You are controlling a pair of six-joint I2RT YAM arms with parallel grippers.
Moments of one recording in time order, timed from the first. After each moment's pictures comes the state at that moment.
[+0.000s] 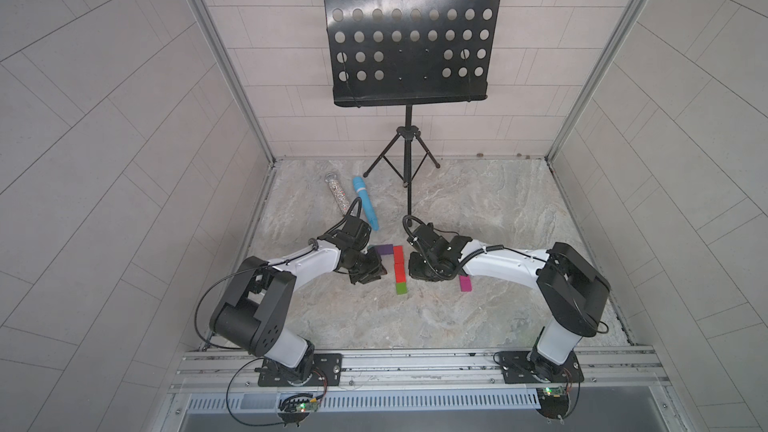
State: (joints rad) left arm -0.43 1.53 0.73 -0.46 0.50 -0.86; right arm 0.84 1.72 1.06 -0.45 -0.05 0.97
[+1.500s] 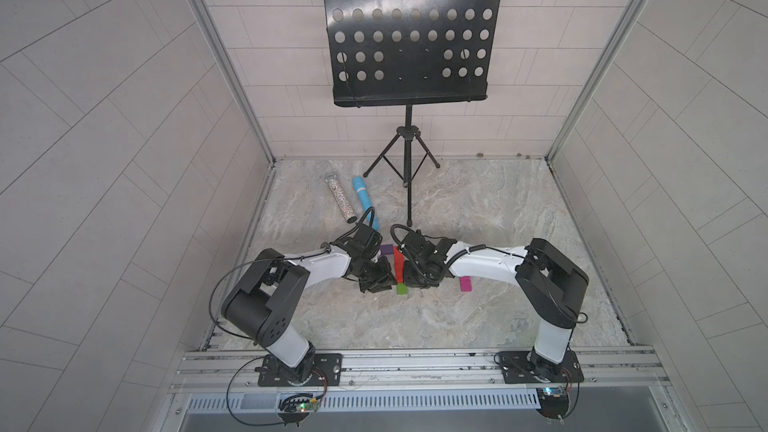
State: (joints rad) left arm -0.53 1.60 0.72 -0.34 0.55 -0.92; right arm 0.89 1.83 1.13 -0.51 -0.06 0.97
